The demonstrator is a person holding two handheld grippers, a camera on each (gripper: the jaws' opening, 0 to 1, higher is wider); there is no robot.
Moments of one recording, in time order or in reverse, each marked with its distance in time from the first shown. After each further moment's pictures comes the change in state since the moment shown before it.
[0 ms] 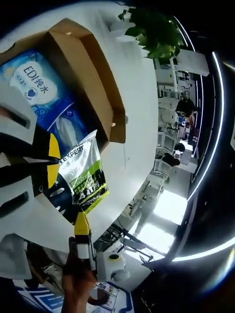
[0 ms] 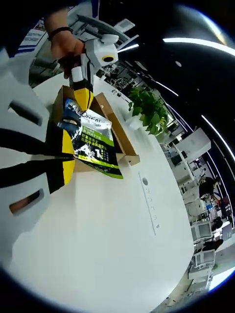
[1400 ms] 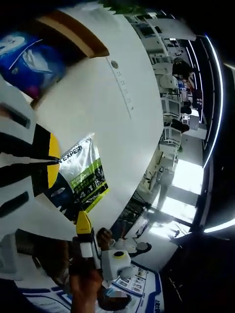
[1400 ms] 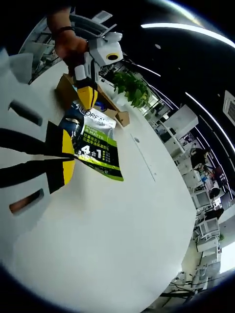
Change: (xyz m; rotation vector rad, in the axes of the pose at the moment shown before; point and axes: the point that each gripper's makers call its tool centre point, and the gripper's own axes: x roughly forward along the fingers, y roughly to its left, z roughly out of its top) left arm 0.092 -0.126 -0.001 0.195 0.115 -0.162; right arm -0.099 -0.116 -0.019 0.146 -0.085 -0.131
